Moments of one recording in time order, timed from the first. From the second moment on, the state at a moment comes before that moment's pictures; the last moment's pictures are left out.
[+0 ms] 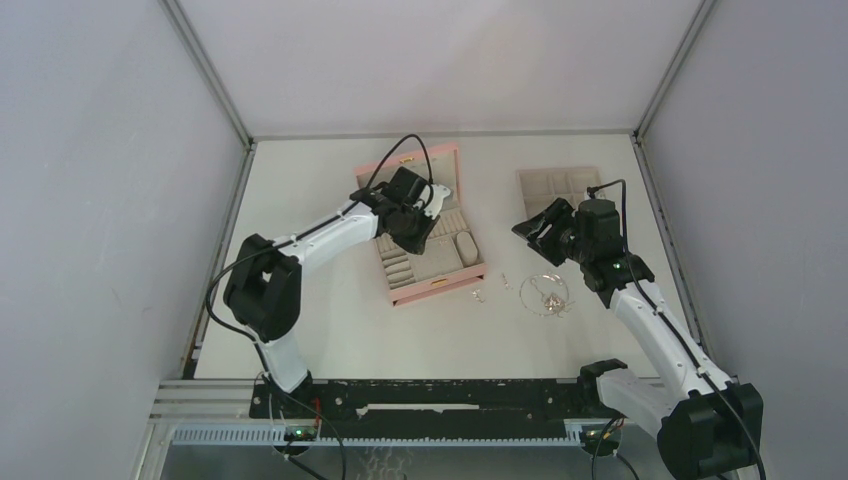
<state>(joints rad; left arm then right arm) -0.63 1.79 1.37 -0.64 0.15 0.04 0.21 1.00 0.74 -0.33 -0.21 0.92</state>
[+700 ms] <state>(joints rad) -0.61 1.79 1.39 -0.66 0.21 0.04 0.21 1.00 0.74 -0.33 -0.22 0.92</state>
